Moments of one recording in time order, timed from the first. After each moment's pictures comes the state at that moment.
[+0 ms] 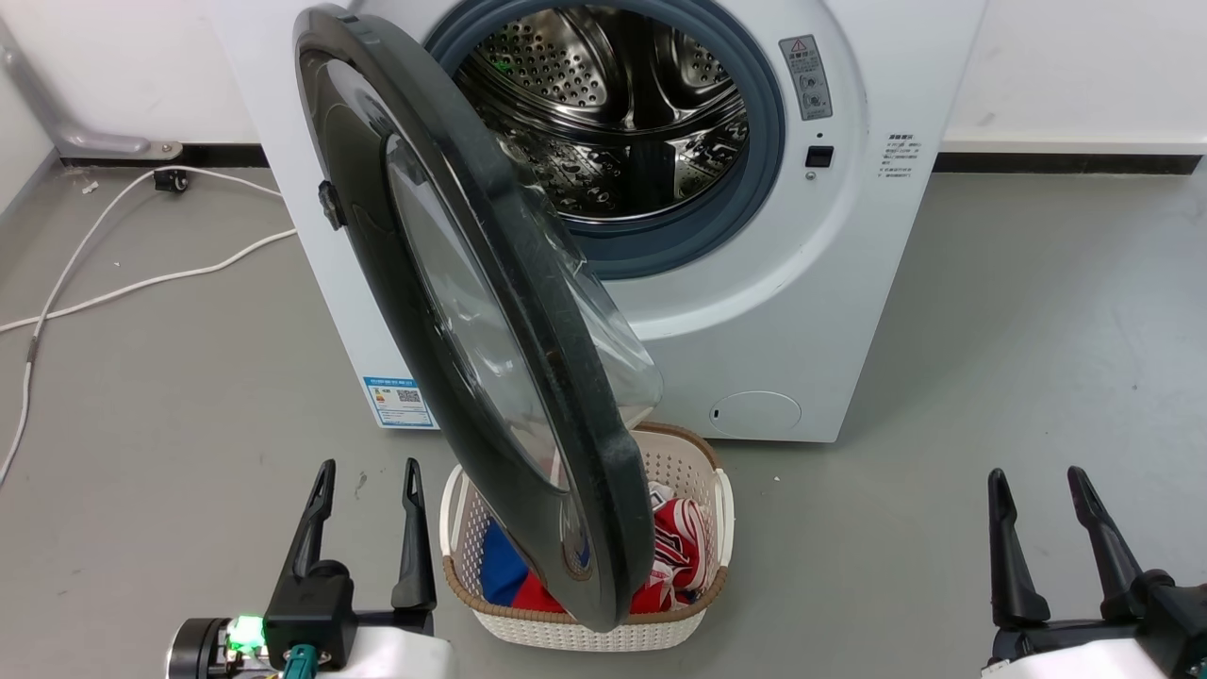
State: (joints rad) left arm 0.06 0.05 -0.10 0.01 -0.01 0.12 -0.26; right arm 0.12 -0.05 -0.08 -0.01 0.11 0.13 -0.26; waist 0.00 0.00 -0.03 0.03
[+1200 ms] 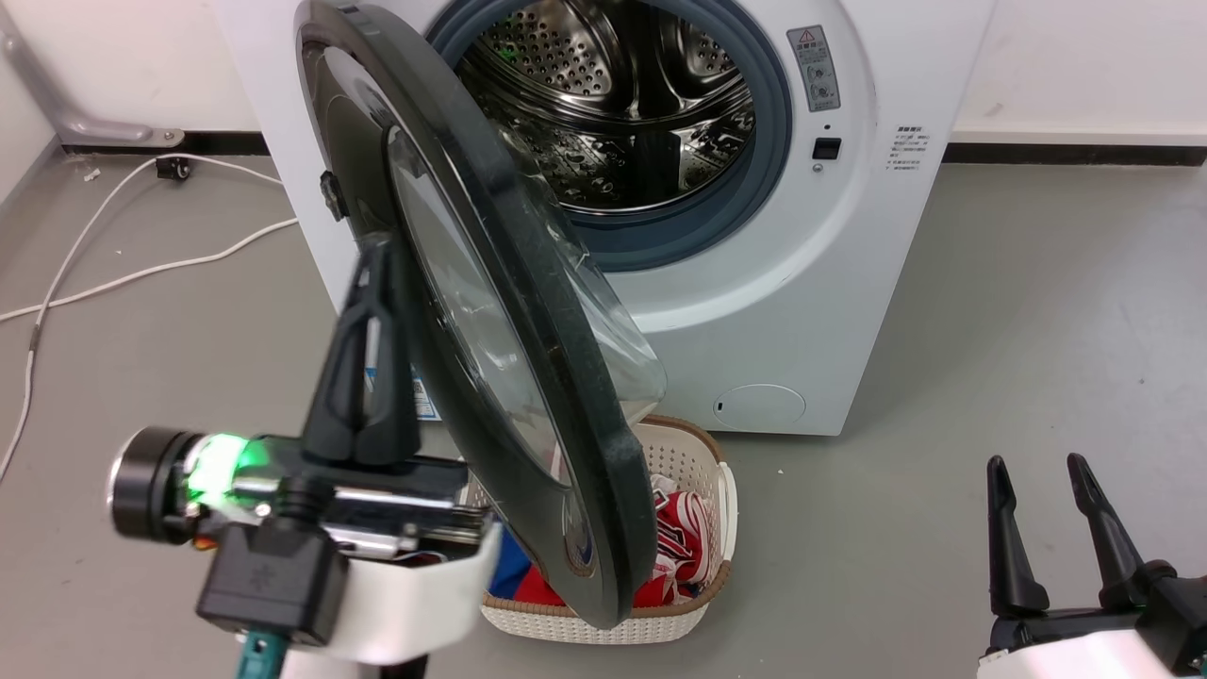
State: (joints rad) left arm -0.13 0.08 -0.18 -0.38 0.04 0.08 -0.26; right arm 0.11 -0.05 -0.07 -0.03 0.11 0.13 -0.26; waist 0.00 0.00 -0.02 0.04
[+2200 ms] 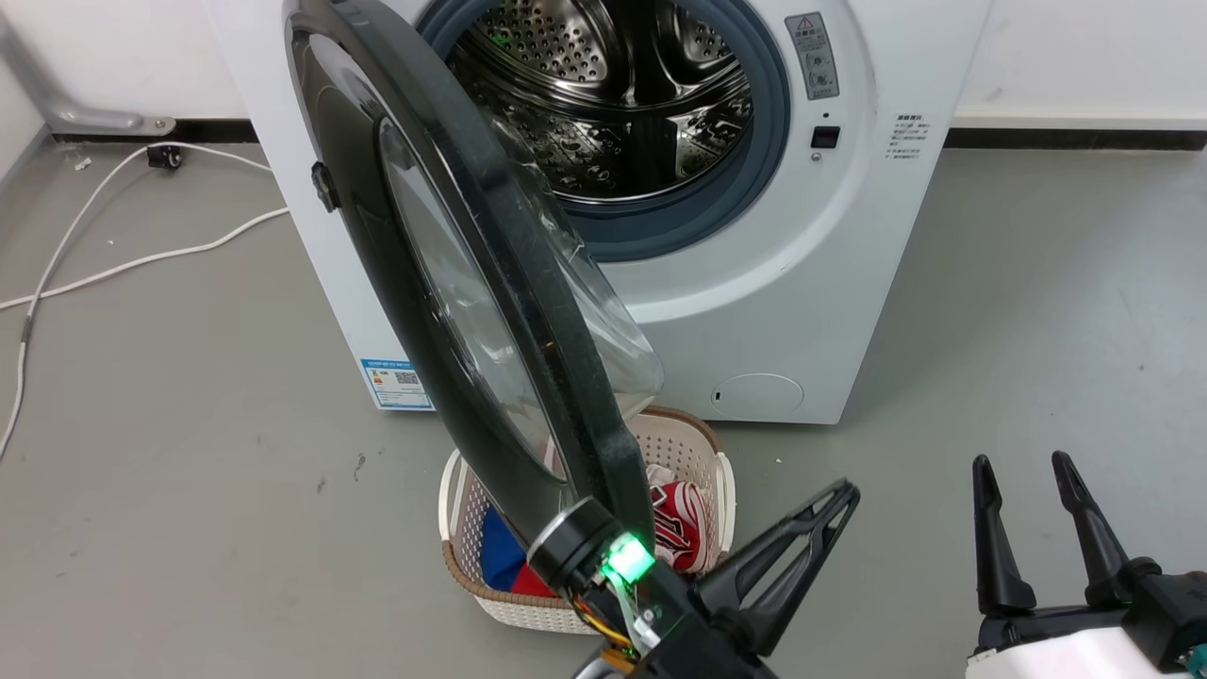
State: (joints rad) left arm -0.20 0.05 -0.74 -0.08 -0.01 -0.04 -0.26; right arm 0.10 -0.05 -0.05 -0.02 0.11 0.13 -0.26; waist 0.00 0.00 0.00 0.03
